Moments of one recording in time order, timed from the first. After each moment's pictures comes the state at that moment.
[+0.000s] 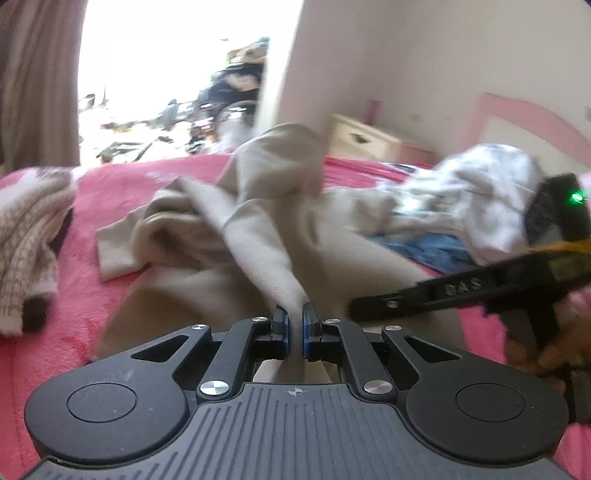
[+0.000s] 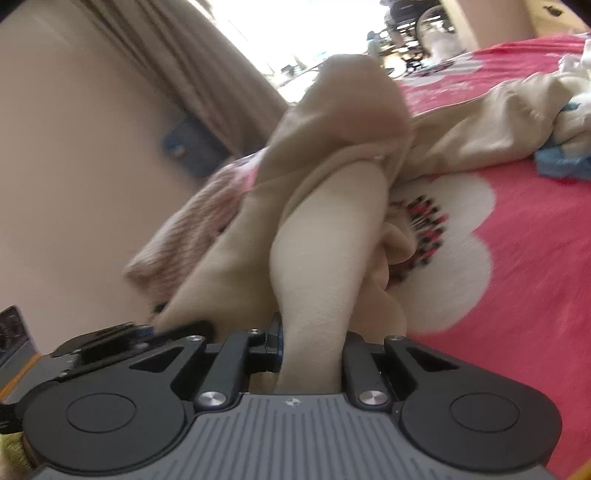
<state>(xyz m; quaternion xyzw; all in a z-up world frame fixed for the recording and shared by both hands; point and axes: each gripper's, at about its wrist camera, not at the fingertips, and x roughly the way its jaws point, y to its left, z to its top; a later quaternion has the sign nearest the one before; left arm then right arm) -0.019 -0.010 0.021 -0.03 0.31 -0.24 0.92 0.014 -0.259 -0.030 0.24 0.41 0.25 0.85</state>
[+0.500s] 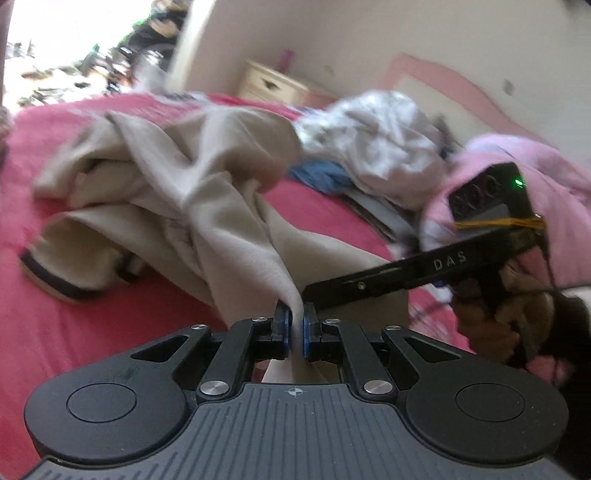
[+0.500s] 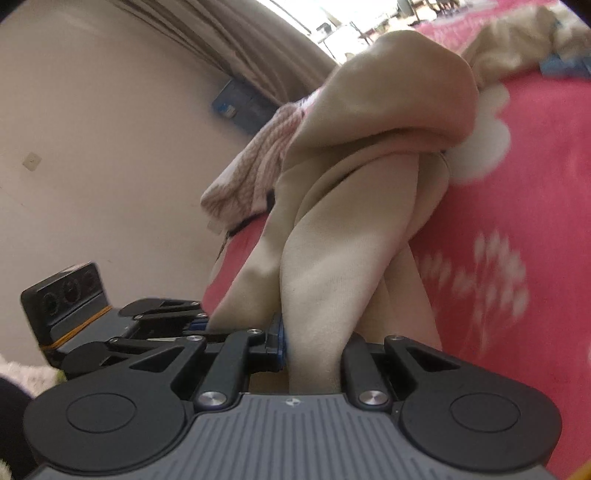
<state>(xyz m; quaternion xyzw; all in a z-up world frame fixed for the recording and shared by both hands) -0.101 0.002 0.020 -0.05 0.39 -0.39 0.83 -0.099 -0.276 -0.040 0.29 0.46 0.33 0.77</state>
